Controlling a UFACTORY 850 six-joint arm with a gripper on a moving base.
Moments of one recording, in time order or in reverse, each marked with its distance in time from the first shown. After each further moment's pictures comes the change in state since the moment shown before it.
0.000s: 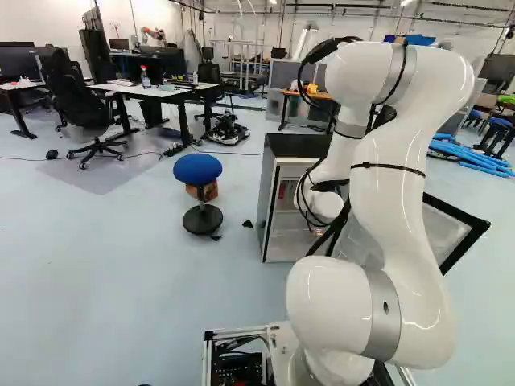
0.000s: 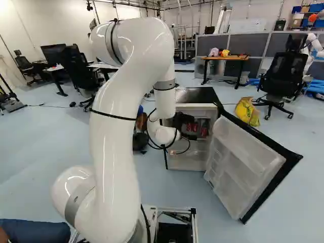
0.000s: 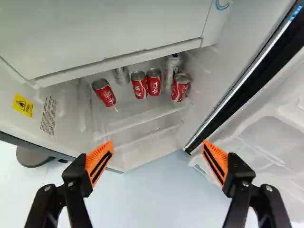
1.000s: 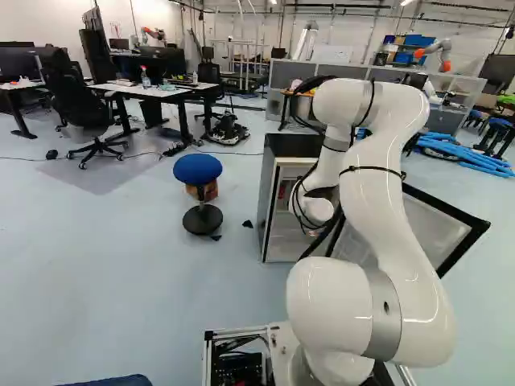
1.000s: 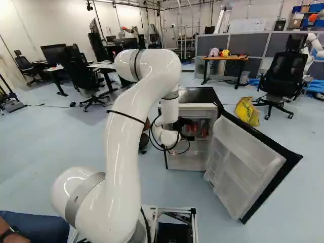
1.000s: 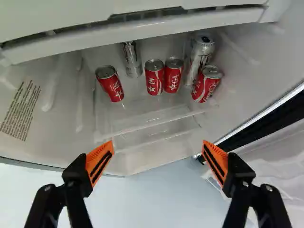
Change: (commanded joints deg) arm 1.5 -13.9 -12.5 -3.1 1.0 0.0
